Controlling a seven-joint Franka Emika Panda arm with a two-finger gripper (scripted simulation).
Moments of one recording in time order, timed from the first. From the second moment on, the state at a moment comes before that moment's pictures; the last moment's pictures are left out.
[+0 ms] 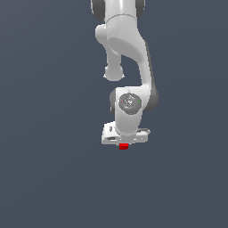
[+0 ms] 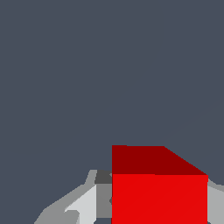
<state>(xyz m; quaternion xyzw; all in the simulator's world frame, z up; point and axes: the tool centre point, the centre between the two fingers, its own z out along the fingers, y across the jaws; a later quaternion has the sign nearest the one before) 0.067 0.047 0.079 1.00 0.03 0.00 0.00</state>
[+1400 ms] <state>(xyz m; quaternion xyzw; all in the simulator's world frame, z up) 0.007 0.012 0.273 1.00 0.03 0.00 0.00</state>
